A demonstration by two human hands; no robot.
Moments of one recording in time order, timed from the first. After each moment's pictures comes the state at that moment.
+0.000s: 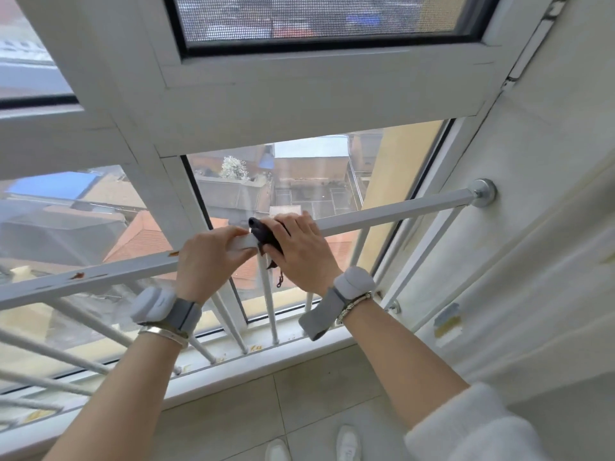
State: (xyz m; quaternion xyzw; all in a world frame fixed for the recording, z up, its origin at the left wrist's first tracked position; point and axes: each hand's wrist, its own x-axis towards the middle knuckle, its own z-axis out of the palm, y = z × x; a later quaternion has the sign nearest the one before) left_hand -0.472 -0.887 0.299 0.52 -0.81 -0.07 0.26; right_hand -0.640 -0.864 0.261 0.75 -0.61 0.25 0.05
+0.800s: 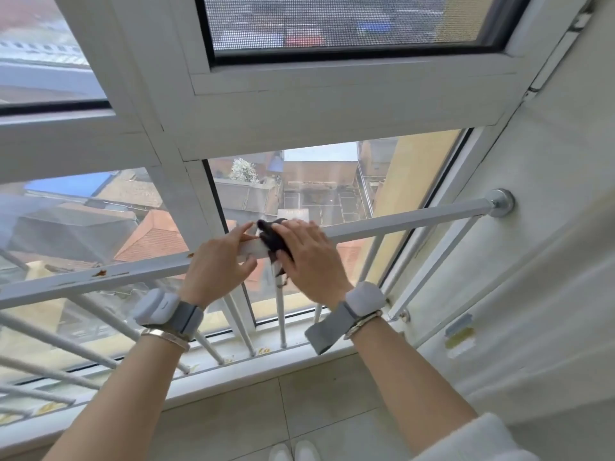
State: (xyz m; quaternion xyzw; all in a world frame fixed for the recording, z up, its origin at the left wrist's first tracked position) left_hand -0.456 -0.892 0.296 0.49 -0.83 -0.11 0.22; right_hand -0.629 -0.858 0.266 0.75 -0.61 0.27 0.03
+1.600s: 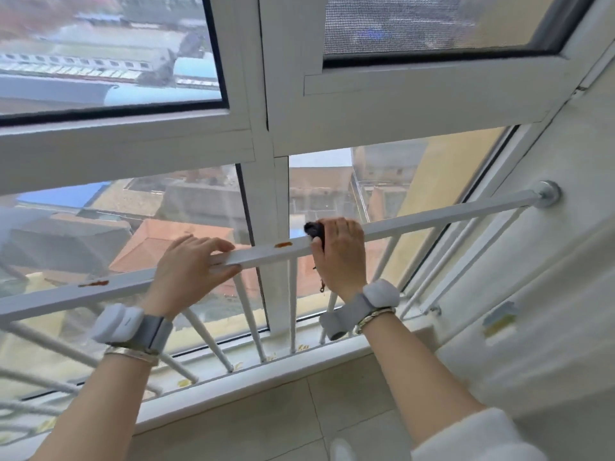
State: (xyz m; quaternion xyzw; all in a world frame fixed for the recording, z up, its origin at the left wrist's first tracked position) left_hand -0.280 -0.916 0.298 0.49 -0.85 -0.07 0.18; right_hand -0.525 -0.877 0.258 0.60 -0.73 0.31 0.08
